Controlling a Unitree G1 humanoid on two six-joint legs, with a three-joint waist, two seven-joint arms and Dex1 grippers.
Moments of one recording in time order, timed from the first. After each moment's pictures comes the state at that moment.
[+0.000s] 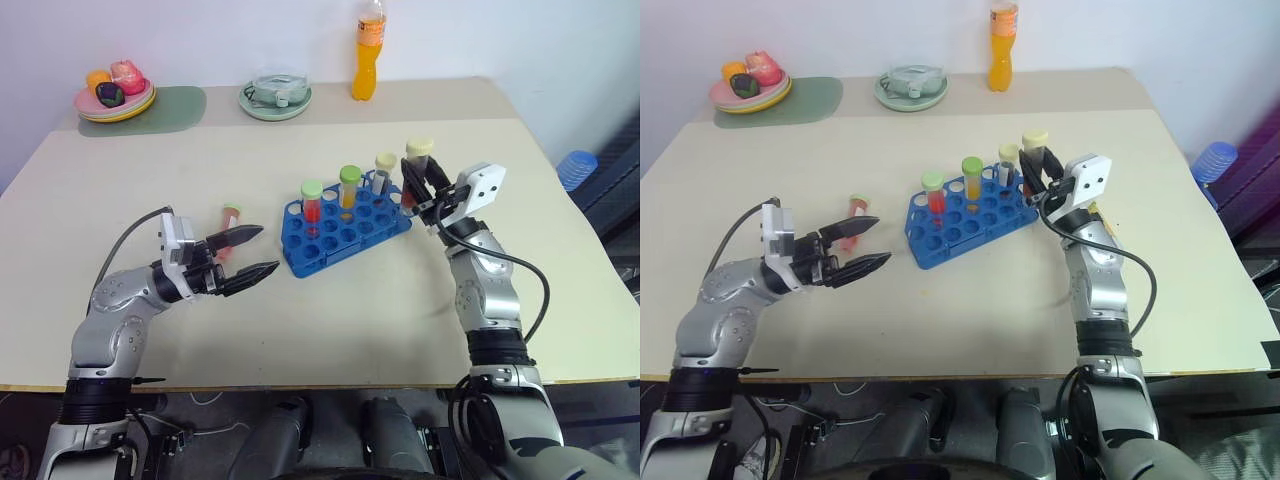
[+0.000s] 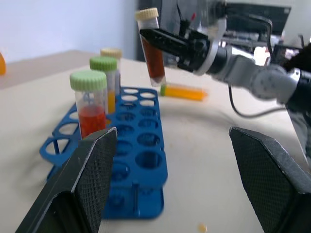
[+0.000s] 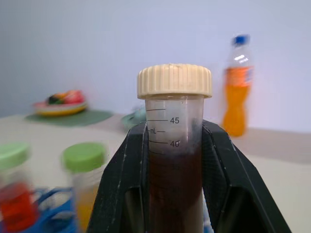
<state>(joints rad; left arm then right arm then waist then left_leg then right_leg) -0.23 0.51 0.14 -0.06 -0.60 0.19 -1.13 -0.54 -0.21 -0.17 0.33 0.30 -0.23 0.51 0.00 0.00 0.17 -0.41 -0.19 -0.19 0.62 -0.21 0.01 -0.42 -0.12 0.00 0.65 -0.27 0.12</state>
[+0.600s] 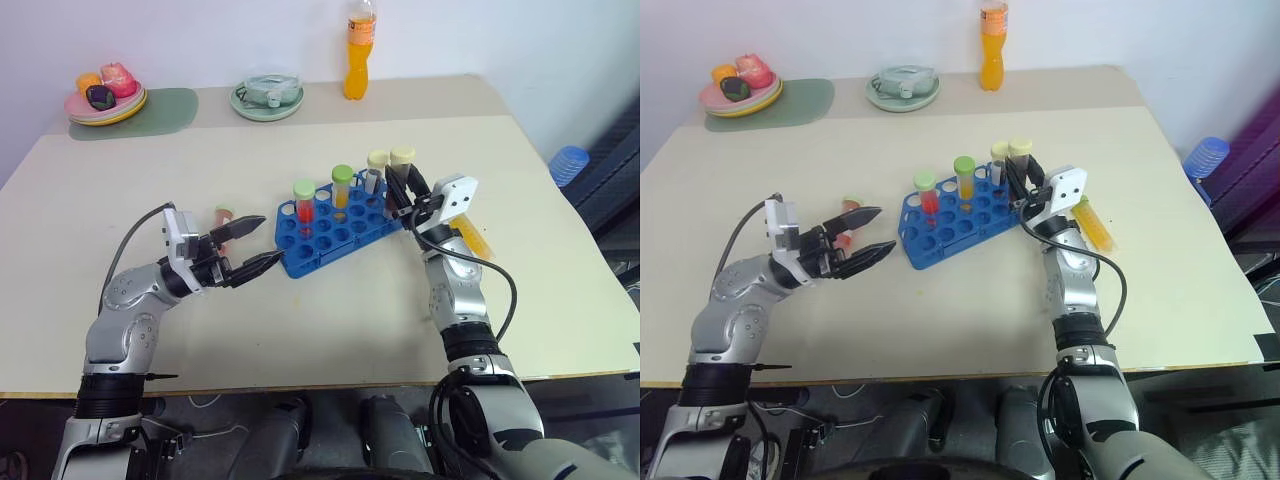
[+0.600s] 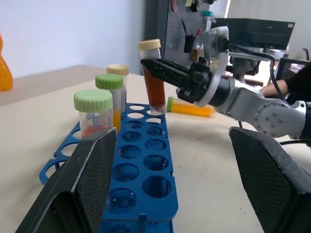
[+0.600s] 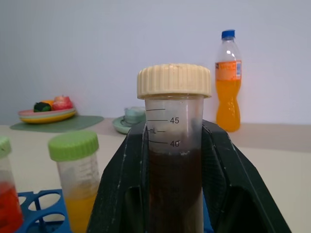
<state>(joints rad) -0.26 0.47 0.13 -0.04 -0.60 0.16 -1.10 -0.60 -0.13 -0.14 0.54 0.27 -0.38 0.49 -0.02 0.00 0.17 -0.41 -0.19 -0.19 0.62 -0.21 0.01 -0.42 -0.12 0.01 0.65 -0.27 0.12</state>
